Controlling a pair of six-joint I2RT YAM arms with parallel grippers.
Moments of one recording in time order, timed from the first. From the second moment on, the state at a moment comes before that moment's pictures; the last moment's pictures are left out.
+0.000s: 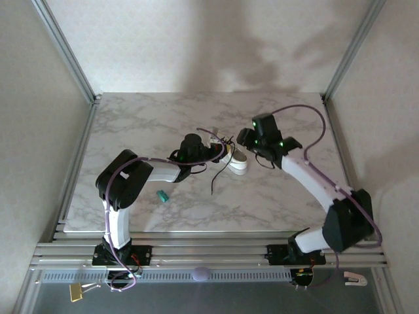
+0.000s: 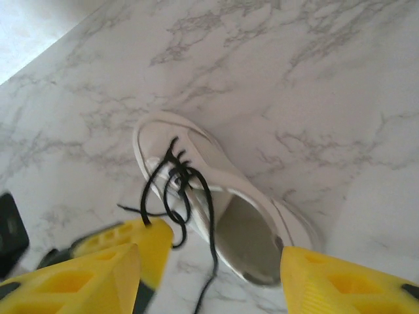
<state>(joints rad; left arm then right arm) -0.63 1.96 0.99 0.68 0.35 -0.64 0.48 1.50 1.23 -0.54 0.04 0.81</state>
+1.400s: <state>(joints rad) -0.43 1.79 0.93 0.49 0.26 -0.54 0.45 1.88 1.60 -0.78 -0.24 0.50</state>
